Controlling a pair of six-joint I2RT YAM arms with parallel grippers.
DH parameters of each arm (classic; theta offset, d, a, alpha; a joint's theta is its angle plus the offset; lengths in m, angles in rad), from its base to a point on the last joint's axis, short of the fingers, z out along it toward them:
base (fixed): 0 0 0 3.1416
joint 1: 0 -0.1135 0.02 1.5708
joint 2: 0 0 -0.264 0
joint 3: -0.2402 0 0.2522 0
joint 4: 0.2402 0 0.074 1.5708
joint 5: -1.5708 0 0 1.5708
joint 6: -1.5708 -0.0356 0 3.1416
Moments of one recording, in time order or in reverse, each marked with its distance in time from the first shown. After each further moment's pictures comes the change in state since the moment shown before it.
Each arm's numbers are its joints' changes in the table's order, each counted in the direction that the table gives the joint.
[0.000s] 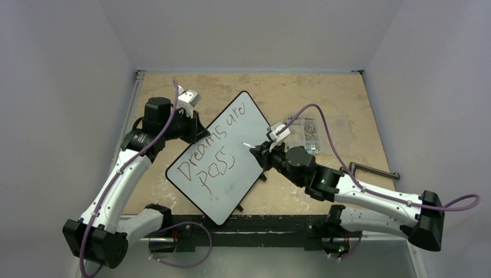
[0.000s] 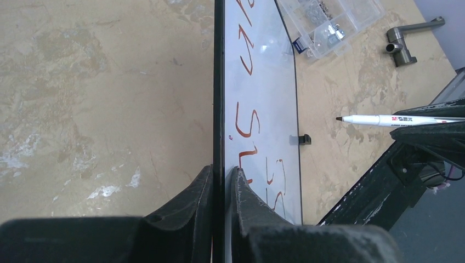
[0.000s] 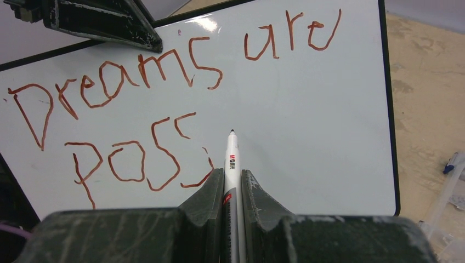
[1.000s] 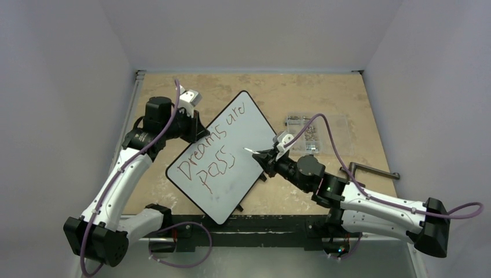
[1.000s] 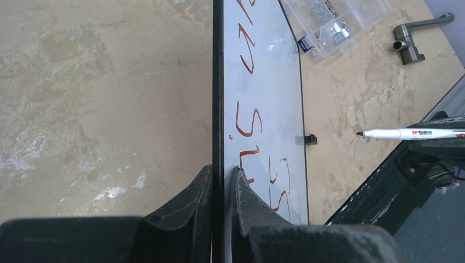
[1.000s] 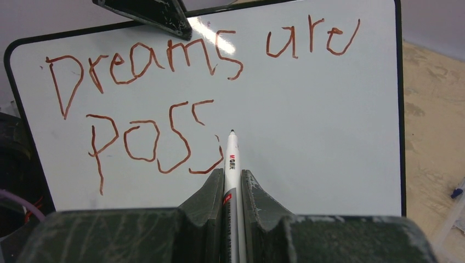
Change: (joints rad) left arm 0.000 0.015 0.000 -0.004 0.009 -0.023; right arm 0.001 -0.135 0.169 -0.138 0.083 0.095
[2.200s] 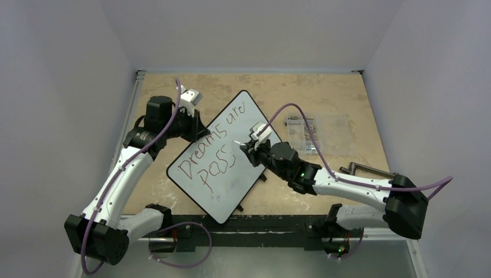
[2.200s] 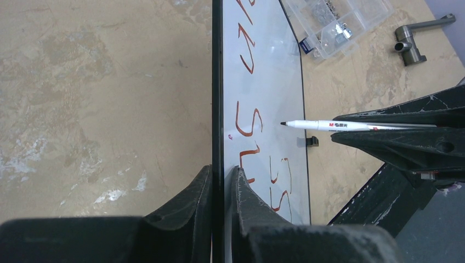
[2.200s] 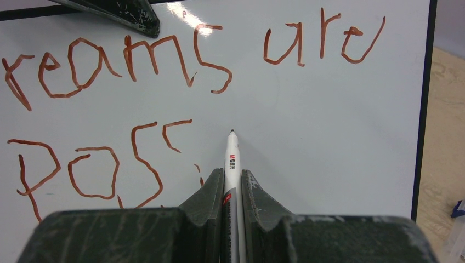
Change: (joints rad) left arm 0.000 0.016 0.000 -0.016 -0.003 0.000; right arm 0.052 0.349 -0.131 -0.122 0.008 0.061
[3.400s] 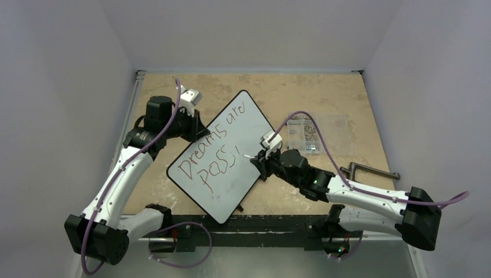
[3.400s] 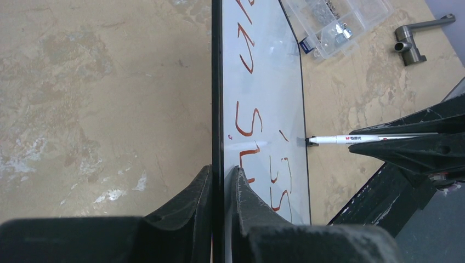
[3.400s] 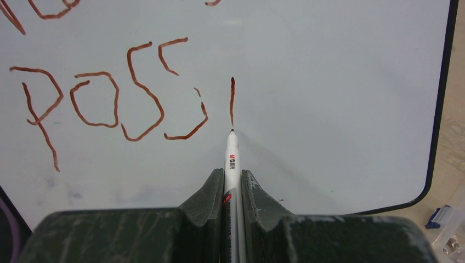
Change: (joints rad) left arm -0.002 0.000 0.000 0.002 -0.005 0.000; right arm 0.007 -0.152 0.110 0.185 0.057 -0.115
